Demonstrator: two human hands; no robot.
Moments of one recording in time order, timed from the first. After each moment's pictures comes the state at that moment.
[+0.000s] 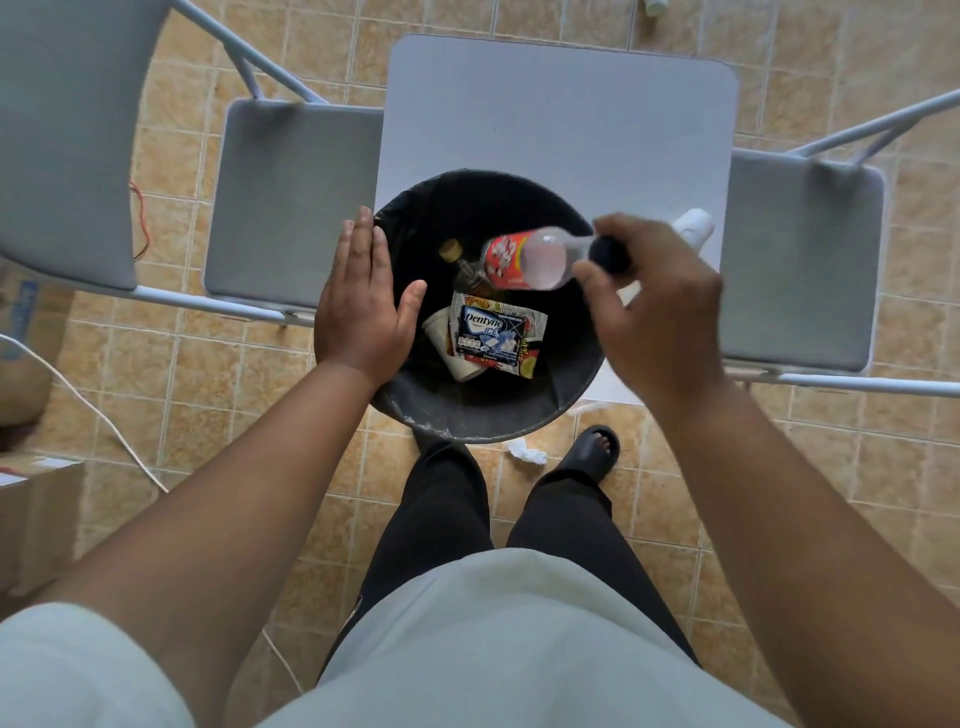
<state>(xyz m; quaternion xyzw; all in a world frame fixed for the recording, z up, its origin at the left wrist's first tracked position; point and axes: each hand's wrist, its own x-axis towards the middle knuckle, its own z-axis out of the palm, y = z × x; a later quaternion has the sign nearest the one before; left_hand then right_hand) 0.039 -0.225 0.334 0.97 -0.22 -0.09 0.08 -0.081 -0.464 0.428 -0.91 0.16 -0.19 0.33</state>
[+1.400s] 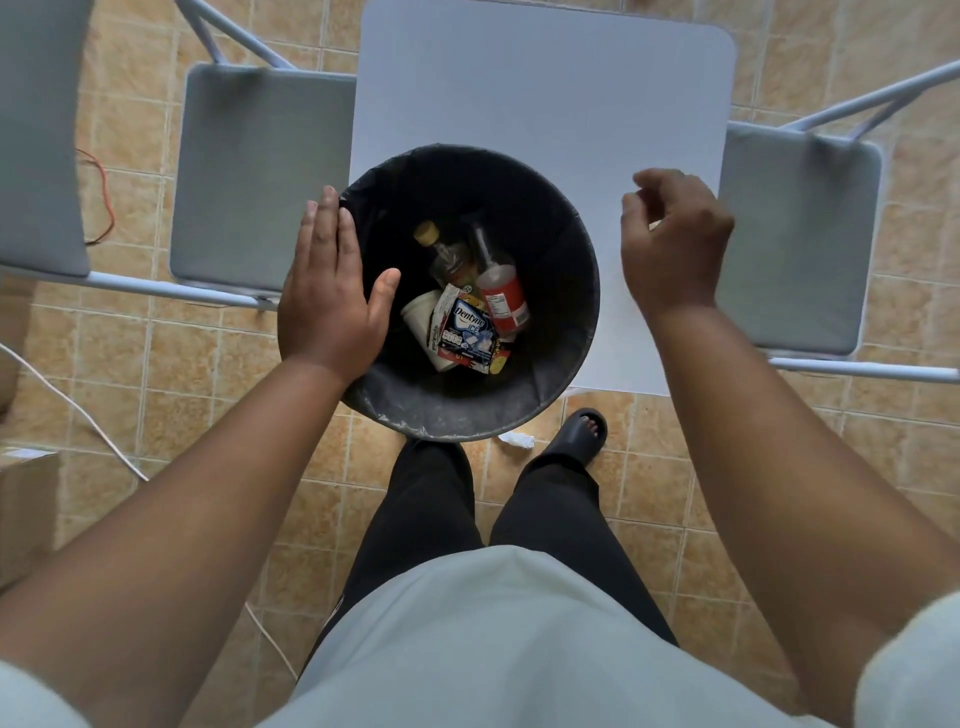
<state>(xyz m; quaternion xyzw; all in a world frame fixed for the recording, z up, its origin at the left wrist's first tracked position) 0.037 -0.227 0.332 0.97 -0.22 -0.07 0.08 -0.050 -0.529 0.347 -0.90 0.30 -0.17 0.27</state>
